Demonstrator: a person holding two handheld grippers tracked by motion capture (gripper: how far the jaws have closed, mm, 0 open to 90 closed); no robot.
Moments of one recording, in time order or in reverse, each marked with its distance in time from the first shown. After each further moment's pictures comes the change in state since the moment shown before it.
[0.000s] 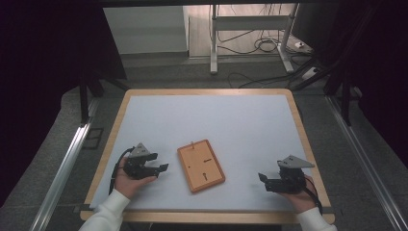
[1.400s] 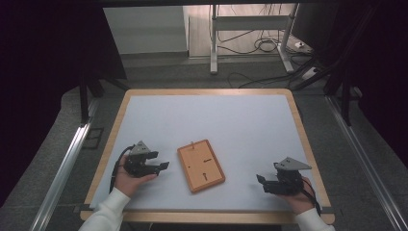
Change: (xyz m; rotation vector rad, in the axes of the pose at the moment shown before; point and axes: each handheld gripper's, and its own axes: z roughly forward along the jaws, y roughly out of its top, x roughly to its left) left arm 0.000 0.008 -0.002 0.000 -0.005 0.001; right arm 0.007 -0.003 0.003 0.013 0.017 -0.007
